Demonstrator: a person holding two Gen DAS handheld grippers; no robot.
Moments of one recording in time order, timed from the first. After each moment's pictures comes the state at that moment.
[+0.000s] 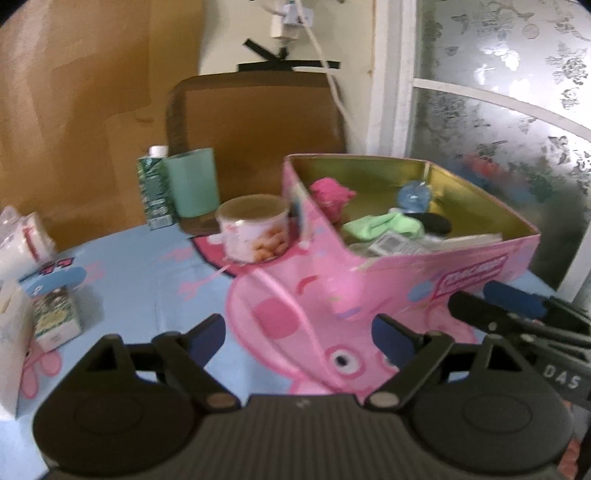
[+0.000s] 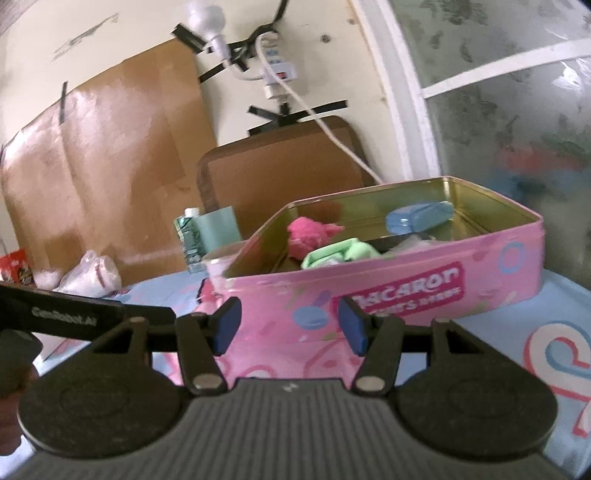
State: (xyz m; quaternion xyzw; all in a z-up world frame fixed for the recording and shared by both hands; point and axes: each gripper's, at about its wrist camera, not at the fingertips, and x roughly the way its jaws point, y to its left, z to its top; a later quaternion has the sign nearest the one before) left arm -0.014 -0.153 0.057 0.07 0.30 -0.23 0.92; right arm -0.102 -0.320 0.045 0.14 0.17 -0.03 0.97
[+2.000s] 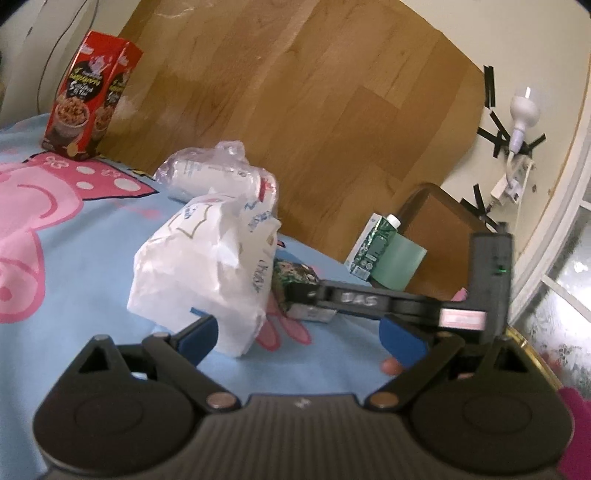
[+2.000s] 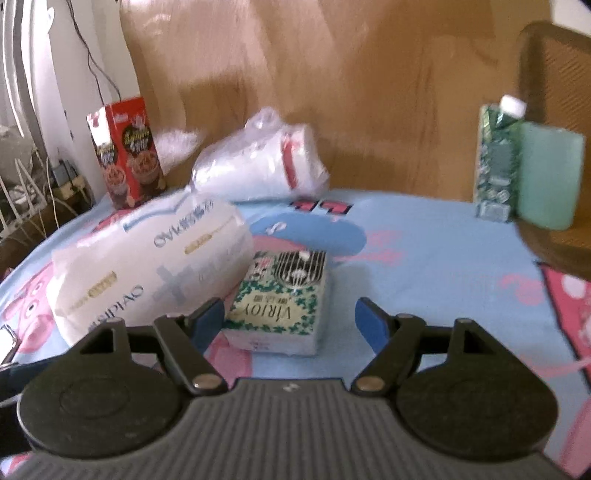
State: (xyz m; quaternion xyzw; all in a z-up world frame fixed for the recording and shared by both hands) left arm -0.017 0.101 0.006 -0.23 0.20 -0.09 0.95; right arm 0.130 -0.068 0.026 0.04 0.33 0.26 0.90
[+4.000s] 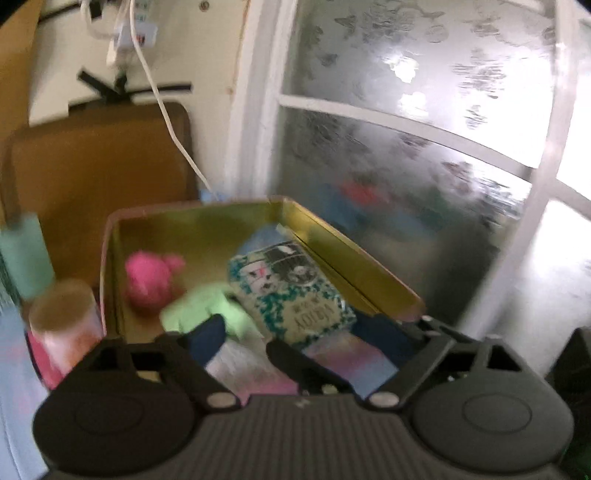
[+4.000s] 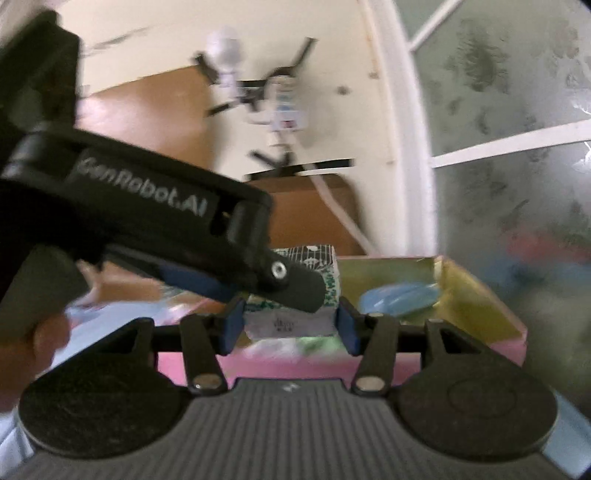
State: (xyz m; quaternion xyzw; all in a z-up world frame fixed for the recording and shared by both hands) left arm 0.025 -0.297 0.090 0.06 0.27 -0.40 0.87; right arm -0.059 -0.360 0.056 0.06 0.09 -0.04 0.99
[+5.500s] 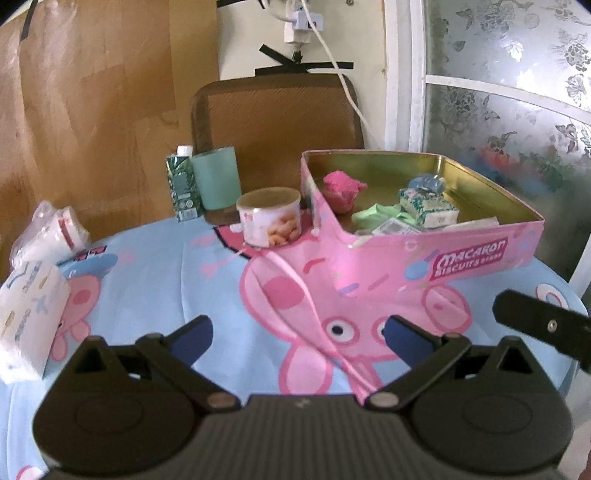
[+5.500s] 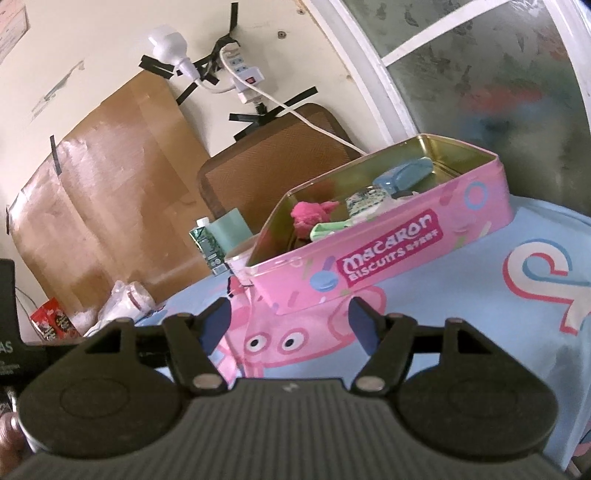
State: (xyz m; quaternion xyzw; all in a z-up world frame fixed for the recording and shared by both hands) left arm -0.056 -0.155 0.045 0.08 0.29 -0.19 0.93; right arm -0.141 -0.323 0.048 0.27 0.18 -0.04 0.95
